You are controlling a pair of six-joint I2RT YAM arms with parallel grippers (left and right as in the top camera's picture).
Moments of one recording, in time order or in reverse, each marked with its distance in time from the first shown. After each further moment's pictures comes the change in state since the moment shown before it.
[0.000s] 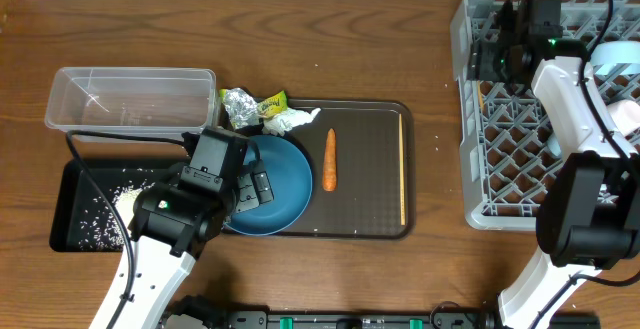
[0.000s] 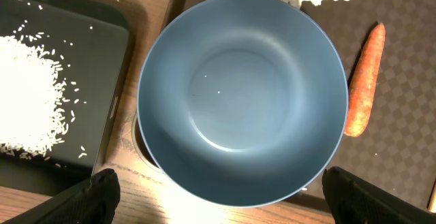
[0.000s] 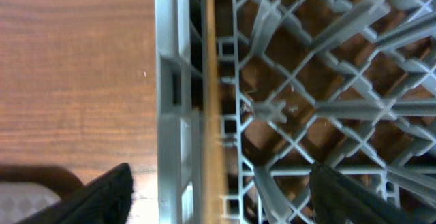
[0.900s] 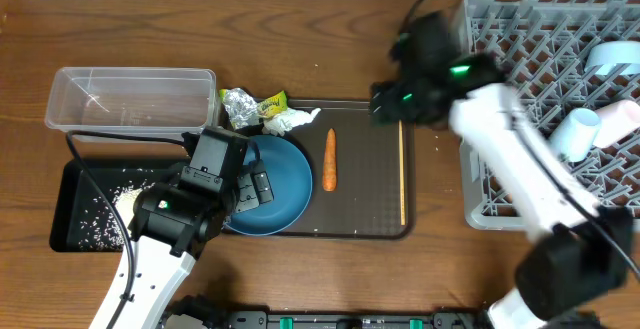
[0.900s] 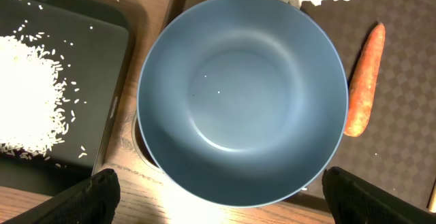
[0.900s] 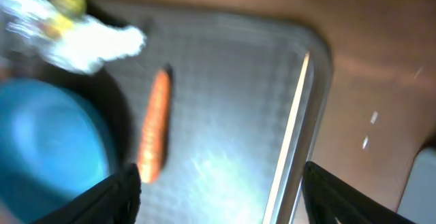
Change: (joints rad) left arm 0.000 0.000 0.000 0.000 0.000 0.000; right arm 0.505 -0.164 -0.019 -0.329 -0.016 0.330
